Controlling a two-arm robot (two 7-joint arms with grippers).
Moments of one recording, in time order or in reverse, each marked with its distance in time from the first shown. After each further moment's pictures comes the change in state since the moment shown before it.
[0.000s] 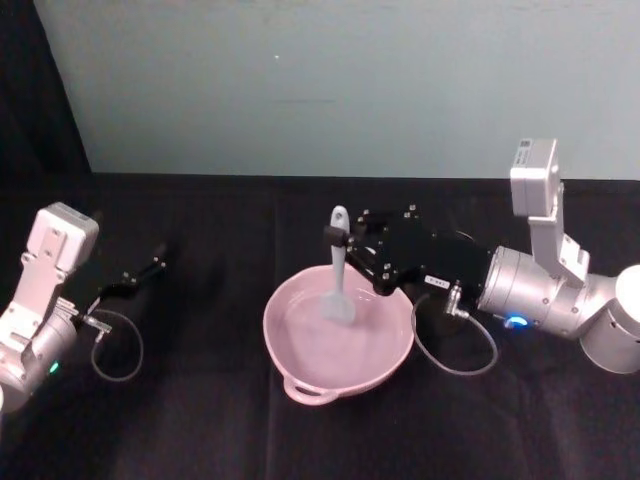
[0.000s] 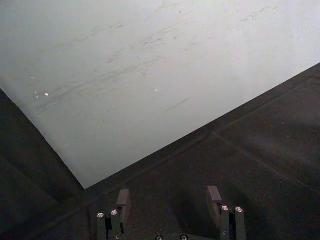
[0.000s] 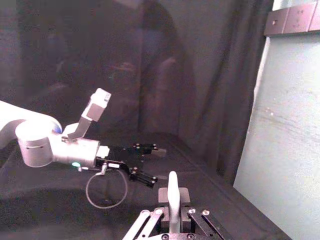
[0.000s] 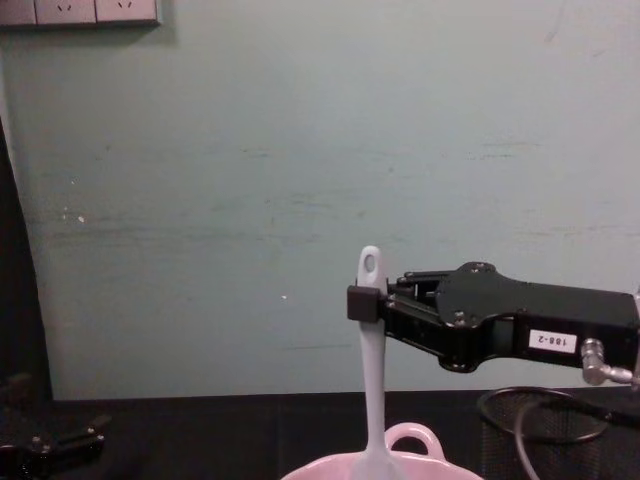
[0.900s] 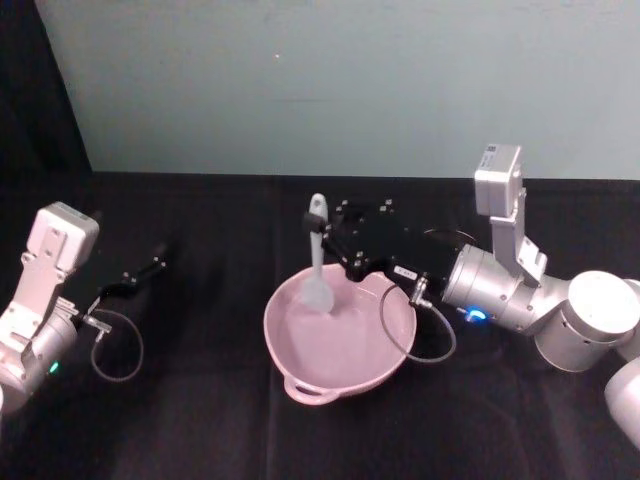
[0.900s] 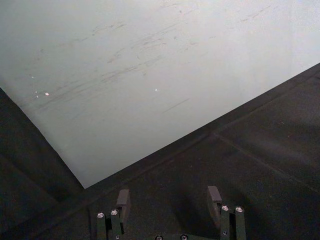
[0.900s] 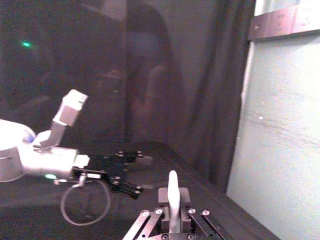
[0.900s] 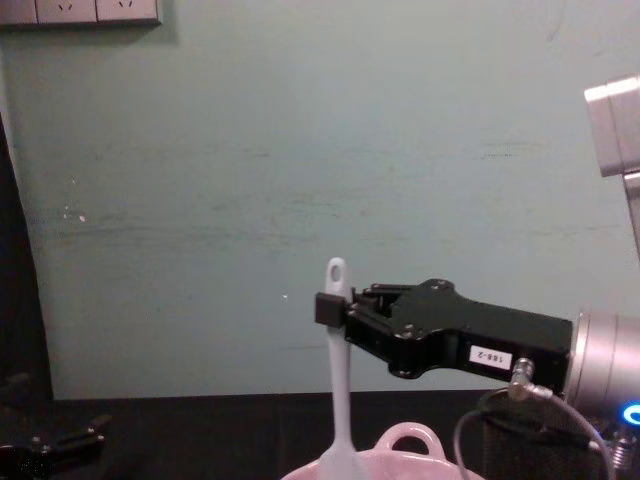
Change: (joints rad) left arm 0.000 0.000 0.000 0.000 0.000 0.000 0.000; right arm 0.040 -0.143 0.012 0.188 -0.039 -0.098 -0.002
